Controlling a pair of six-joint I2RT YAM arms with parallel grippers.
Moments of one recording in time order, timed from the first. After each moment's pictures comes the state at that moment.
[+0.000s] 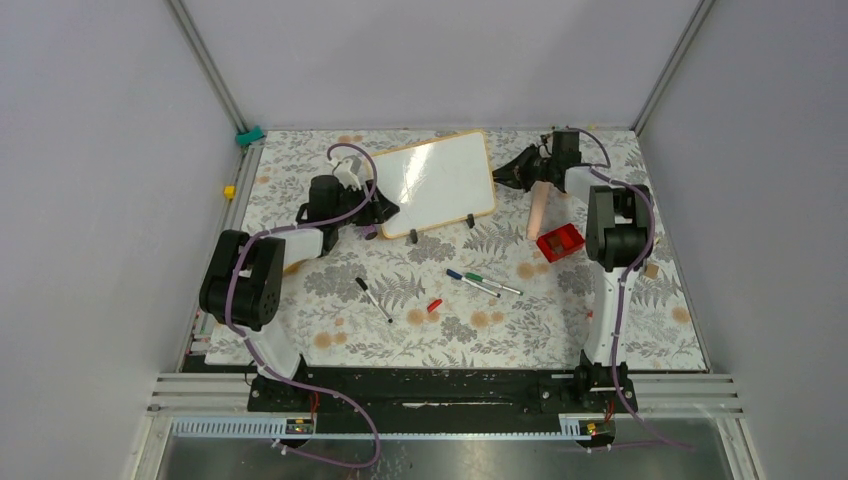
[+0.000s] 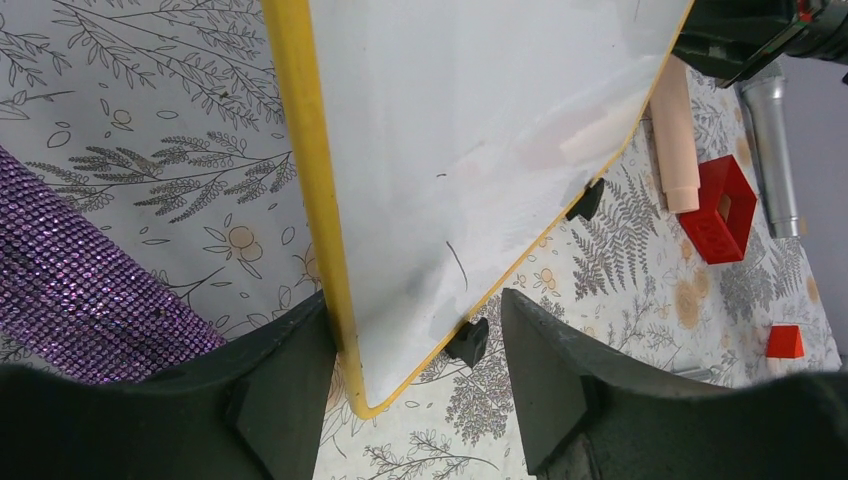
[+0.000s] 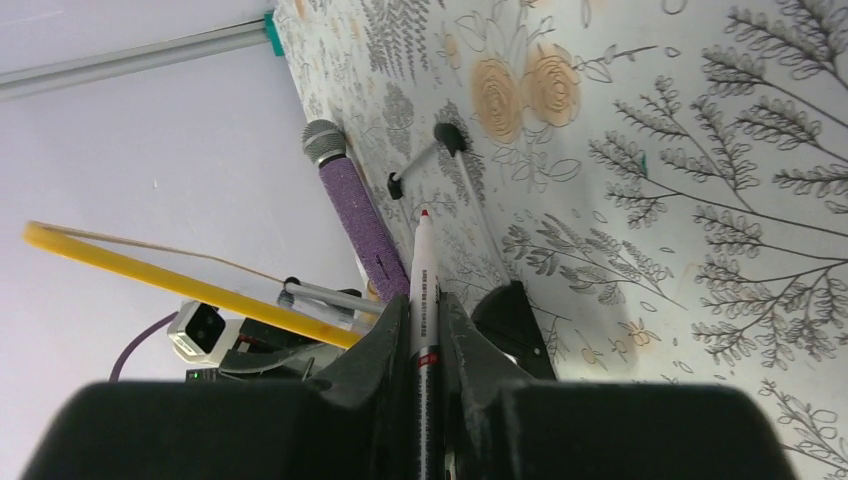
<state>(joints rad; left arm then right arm) -0.21 1.74 0.85 0.46 0.47 -0.45 0.04 2.29 1.62 -0.06 -0.80 0.99</state>
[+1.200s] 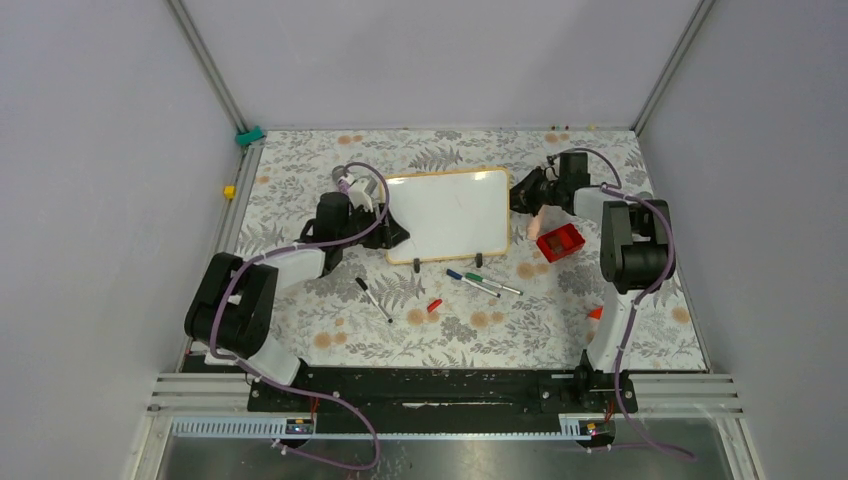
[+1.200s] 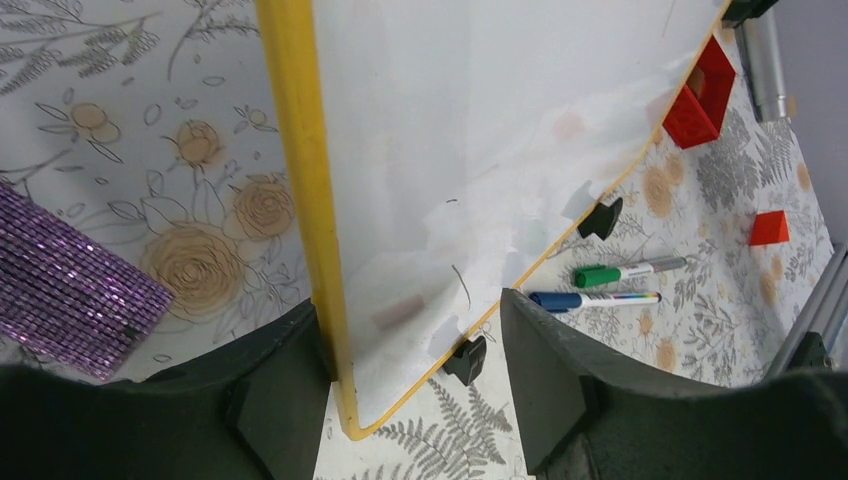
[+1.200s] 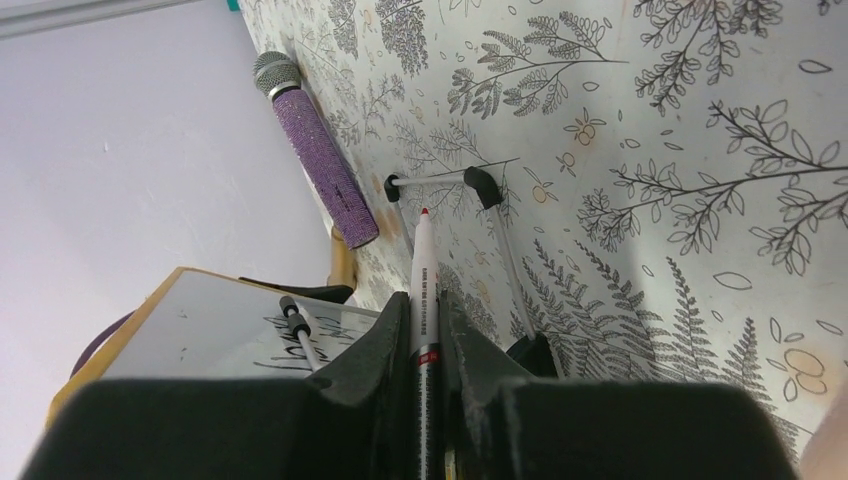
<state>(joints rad) -0.30 1.59 0.72 0.37 0.48 -0.39 0.03 2.03 1.24 -0.02 -0.77 0.93</state>
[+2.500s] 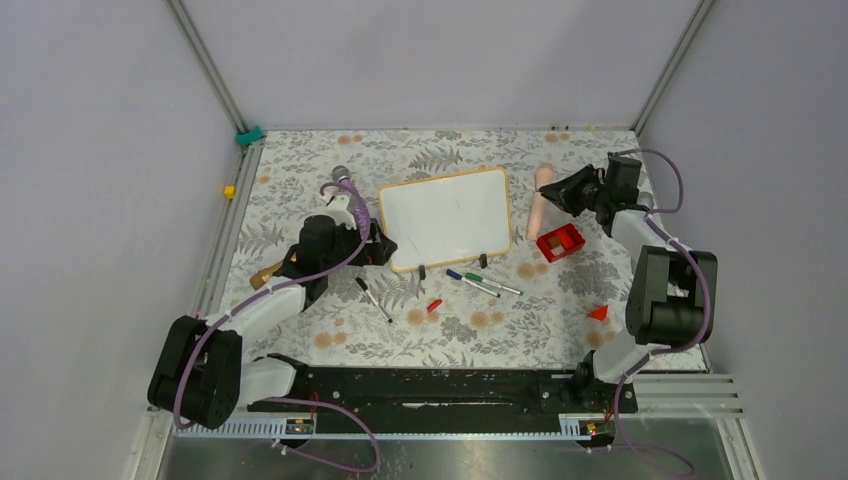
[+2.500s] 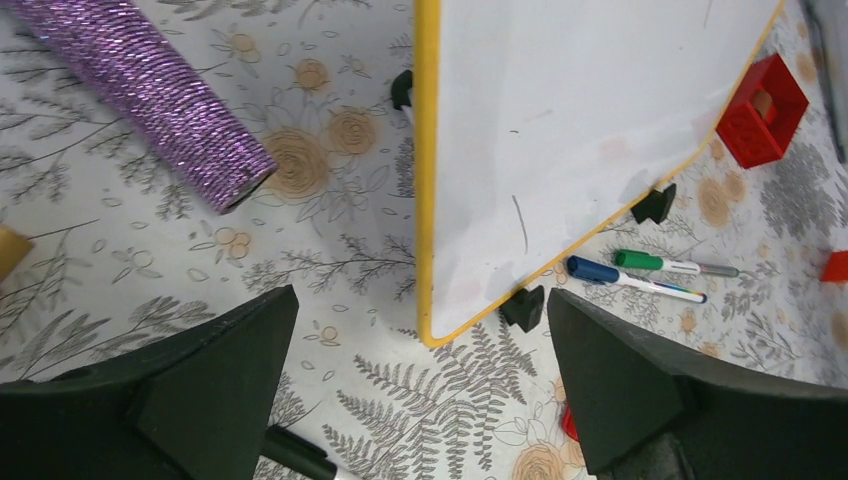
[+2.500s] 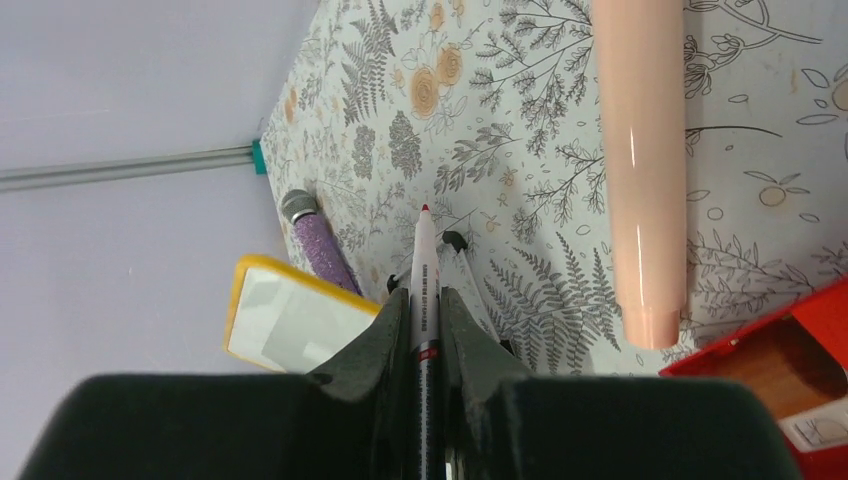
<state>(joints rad) -0.34 1.23 0.53 0.23 0.25 -0.38 -0.13 1.66 1.00 0.04 -0.56 0.91</state>
